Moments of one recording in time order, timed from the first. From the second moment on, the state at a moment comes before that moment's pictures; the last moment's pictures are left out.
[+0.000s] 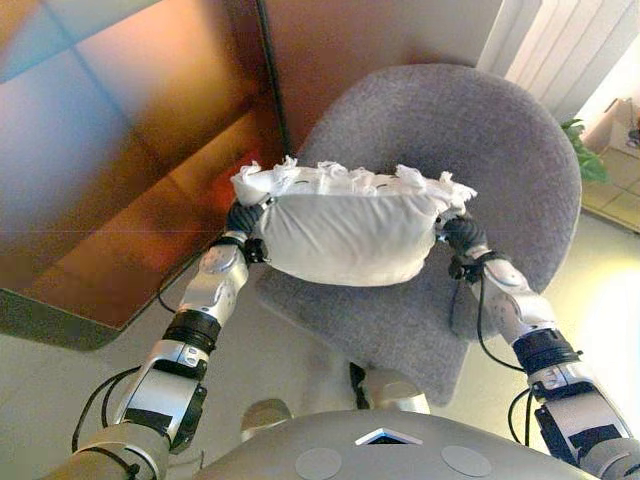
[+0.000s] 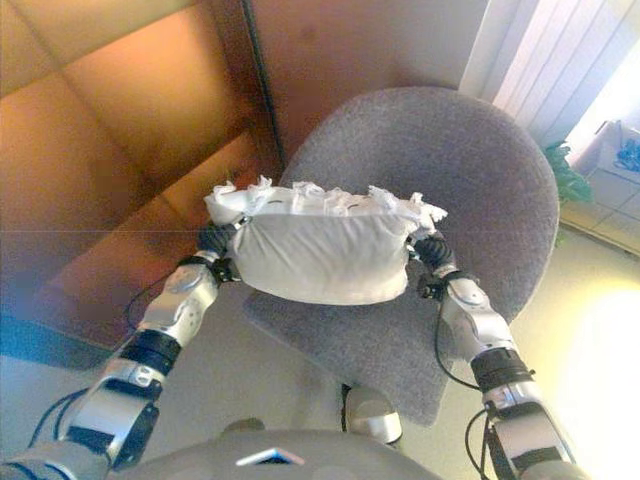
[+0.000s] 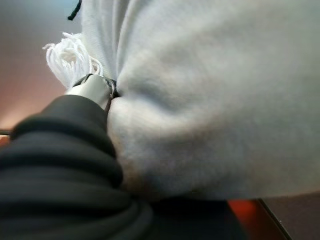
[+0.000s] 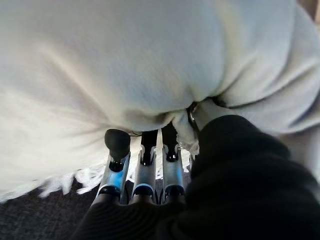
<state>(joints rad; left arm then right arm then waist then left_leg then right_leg) -0.34 0.33 -0.26 0.52 -0.53 -0.01 0.11 -0.21 -0.48 0.21 0.39 0.64 0.09 0.00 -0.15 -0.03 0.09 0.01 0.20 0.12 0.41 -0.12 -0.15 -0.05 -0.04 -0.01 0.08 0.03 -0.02</state>
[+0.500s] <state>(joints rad) -0.39 0.41 -0.29 0.53 -0.53 0.01 0.14 -0.22 -0.43 0.22 0.40 0.70 0.10 -0.03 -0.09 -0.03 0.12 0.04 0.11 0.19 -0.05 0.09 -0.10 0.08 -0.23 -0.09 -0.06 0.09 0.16</state>
